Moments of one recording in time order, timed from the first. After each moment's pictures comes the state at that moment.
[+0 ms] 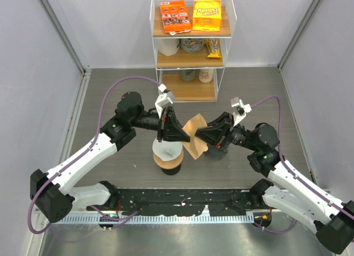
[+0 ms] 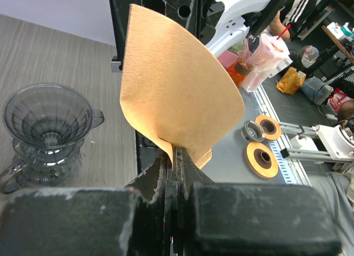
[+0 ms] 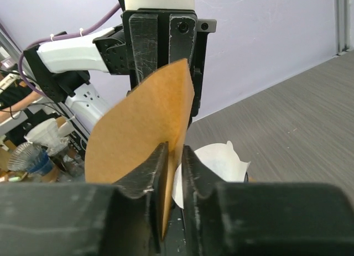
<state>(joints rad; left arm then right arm) -0.69 1.16 1.02 0.10 1.09 -0.38 0.63 0.77 0.57 0.56 -0.63 0.63</state>
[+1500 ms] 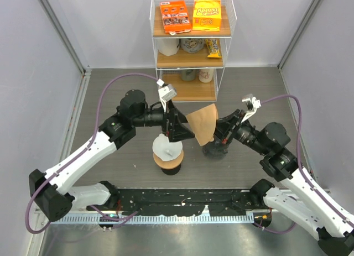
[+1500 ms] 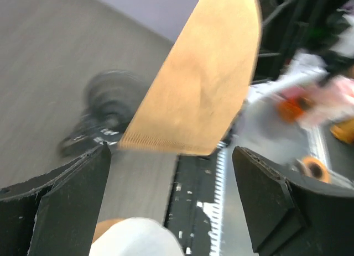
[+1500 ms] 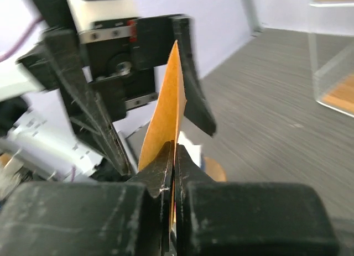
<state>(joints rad) -0.70 1.19 1.10 -0.06 0.86 -0.35 0.63 0.64 0.69 0.14 -0.41 0.54</state>
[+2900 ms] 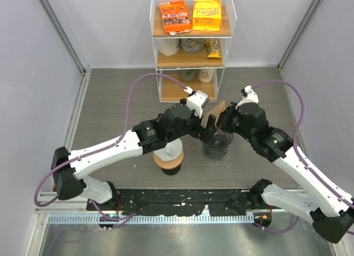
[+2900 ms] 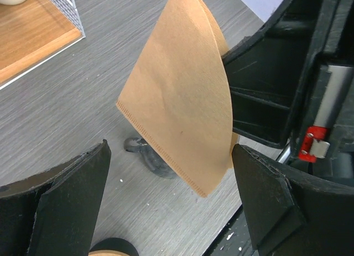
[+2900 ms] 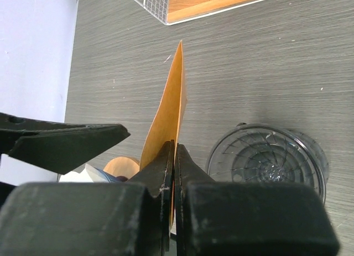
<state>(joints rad) -1.09 1.41 1.29 -0.24 -0.19 -0.31 0.65 0.91 1.01 -0.55 0.18 0.79</state>
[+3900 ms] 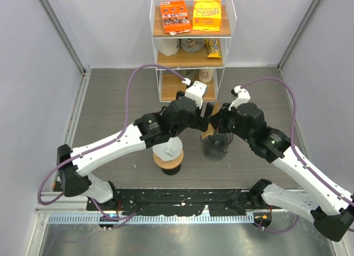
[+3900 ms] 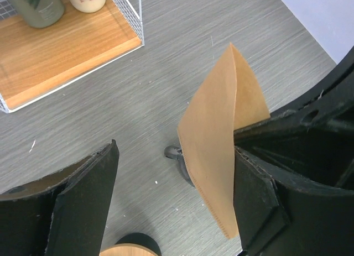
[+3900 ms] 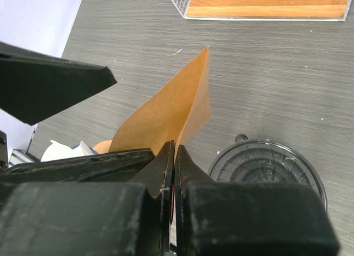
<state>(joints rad) -1.10 1.47 1.45 -0.40 -0.40 -0.31 0.68 0.92 1.00 -0.48 0.11 0.58</state>
